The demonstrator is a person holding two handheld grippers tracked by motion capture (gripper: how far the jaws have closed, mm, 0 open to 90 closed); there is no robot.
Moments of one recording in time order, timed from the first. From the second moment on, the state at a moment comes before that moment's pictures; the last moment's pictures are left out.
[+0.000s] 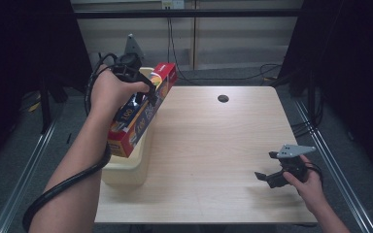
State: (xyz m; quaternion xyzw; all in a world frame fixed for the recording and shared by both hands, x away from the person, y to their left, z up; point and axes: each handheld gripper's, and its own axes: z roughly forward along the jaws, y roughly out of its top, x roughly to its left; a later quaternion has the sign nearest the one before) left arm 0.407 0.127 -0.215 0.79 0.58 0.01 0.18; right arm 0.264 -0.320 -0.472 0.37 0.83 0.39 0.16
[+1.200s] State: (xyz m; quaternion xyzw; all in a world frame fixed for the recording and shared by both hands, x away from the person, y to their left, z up) left arm 0.390 0.177 -0.219 0.76 0.62 0.02 0.18; right arm 0.271 -0.312 -0.471 0.36 0.83 0.39 0.16
